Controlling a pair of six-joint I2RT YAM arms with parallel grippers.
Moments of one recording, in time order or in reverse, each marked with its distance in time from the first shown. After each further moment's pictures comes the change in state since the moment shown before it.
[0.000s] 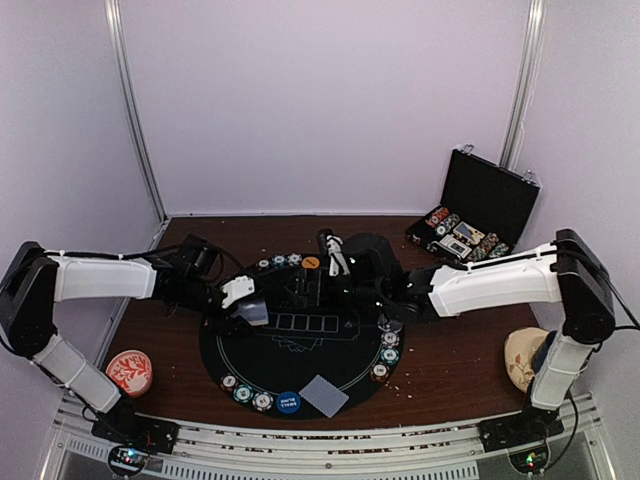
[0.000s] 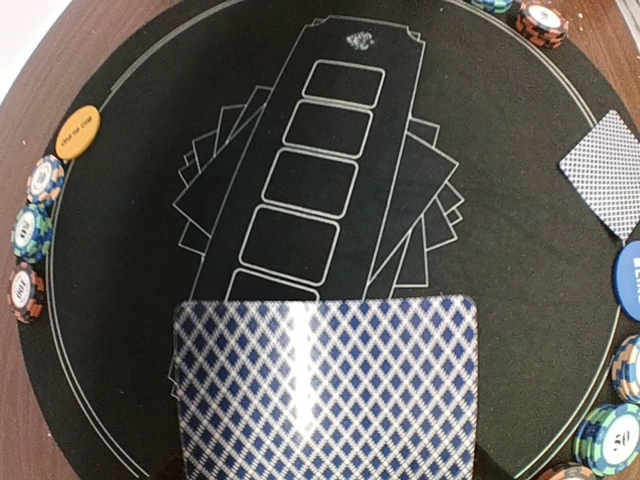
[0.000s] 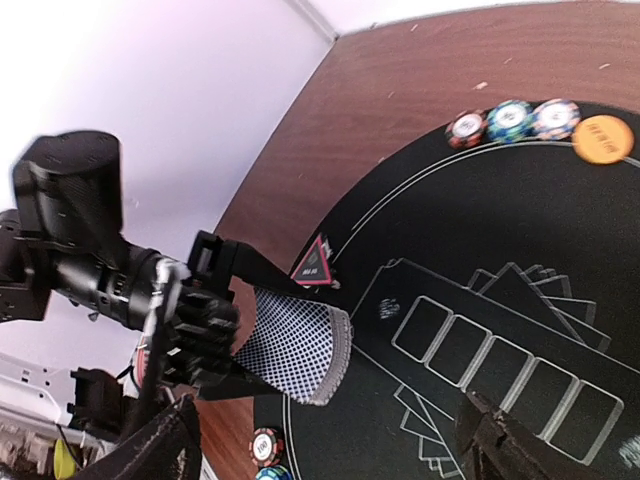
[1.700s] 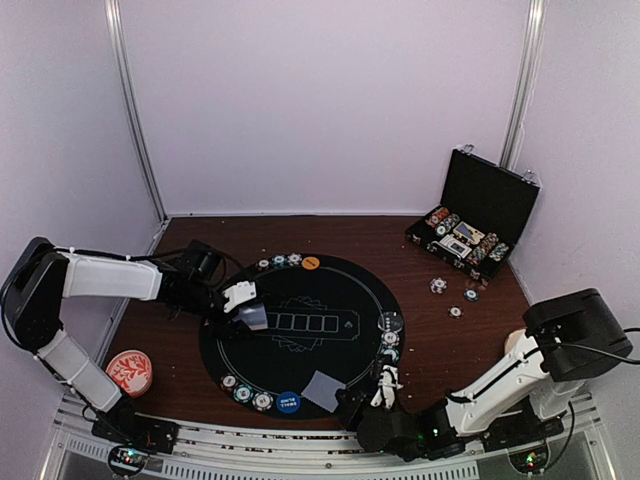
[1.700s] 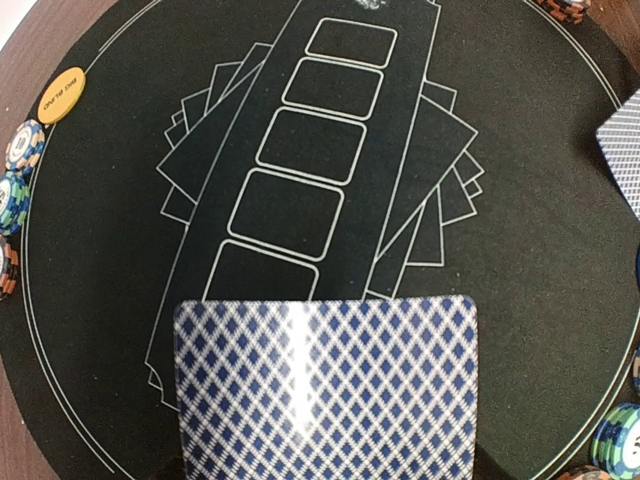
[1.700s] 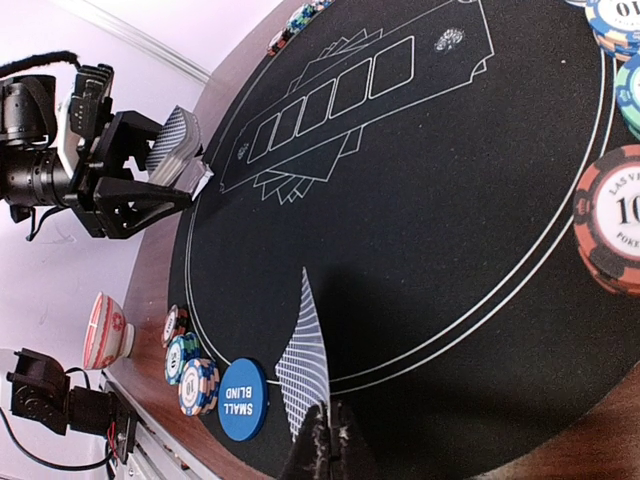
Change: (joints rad) left arm 0.000 0.043 -0.015 0.023 -0.027 -0.027; right arm 0.605 0.048 -0.554 0.354 0.850 0.684
